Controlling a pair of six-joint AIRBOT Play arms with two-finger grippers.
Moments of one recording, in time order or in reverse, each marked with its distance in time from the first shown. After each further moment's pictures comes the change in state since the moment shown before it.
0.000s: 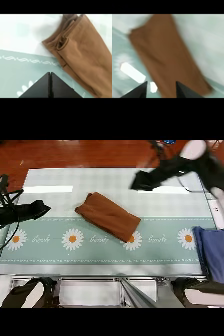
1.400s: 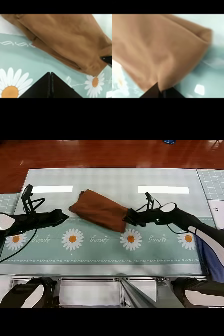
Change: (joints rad) left arm -0.199 -0.018 -0.123 -0.091 0.095 -0.039; right arm 0.106 -0.065 -0.632 0.648 -0.522 -0.288
